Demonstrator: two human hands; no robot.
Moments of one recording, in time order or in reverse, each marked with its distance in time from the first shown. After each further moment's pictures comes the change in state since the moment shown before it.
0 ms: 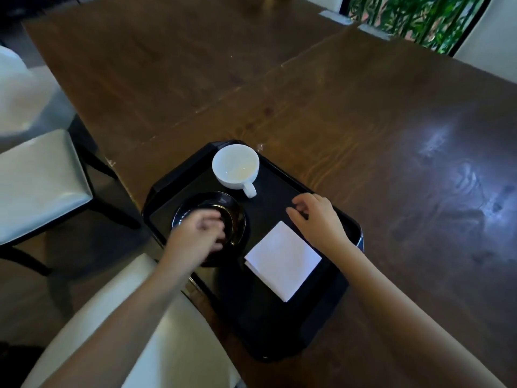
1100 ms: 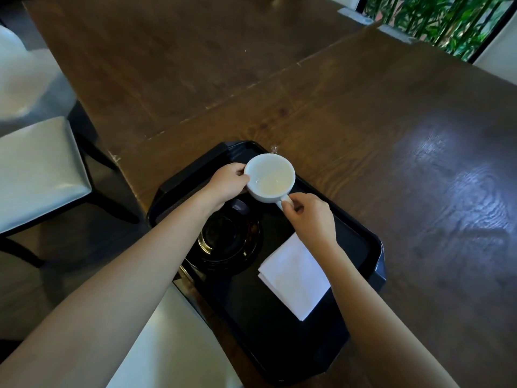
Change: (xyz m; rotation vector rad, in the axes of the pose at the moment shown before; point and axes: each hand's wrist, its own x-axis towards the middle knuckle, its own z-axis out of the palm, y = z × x) left_hand 0.152 0.029 0.030 0.129 -0.203 0.142; right_hand 0.034 -0.026 0.038 0.033 0.105 0.021
